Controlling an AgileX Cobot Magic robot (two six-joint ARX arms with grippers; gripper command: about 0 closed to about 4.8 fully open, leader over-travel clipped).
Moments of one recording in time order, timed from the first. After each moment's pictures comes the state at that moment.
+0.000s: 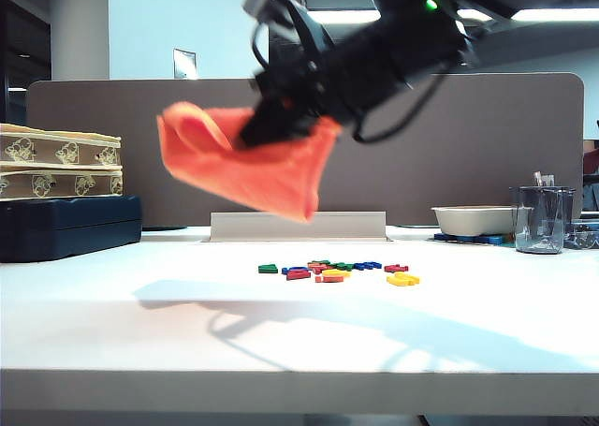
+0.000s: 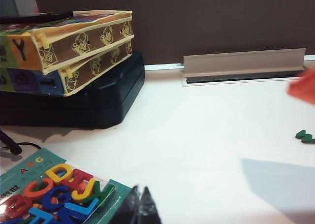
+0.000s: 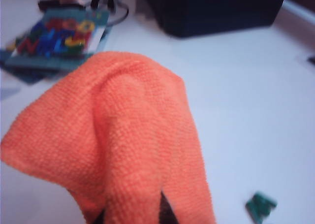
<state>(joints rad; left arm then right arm) 0.02 0.00 0.00 0.01 0.06 0.09 0.66 1.66 1.01 0.31 -0.38 -0.21</state>
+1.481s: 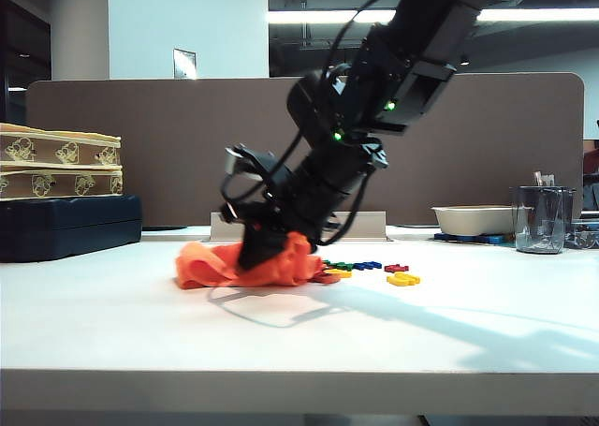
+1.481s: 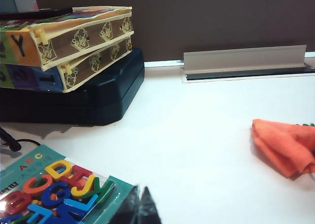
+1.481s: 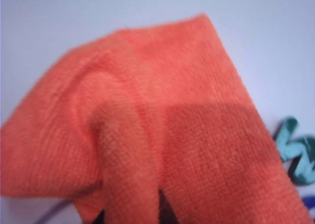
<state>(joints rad) 0.02 0.00 0.00 0.00 0.06 0.09 0.61 2.15 1.45 -0.03 -0.28 -0.10</state>
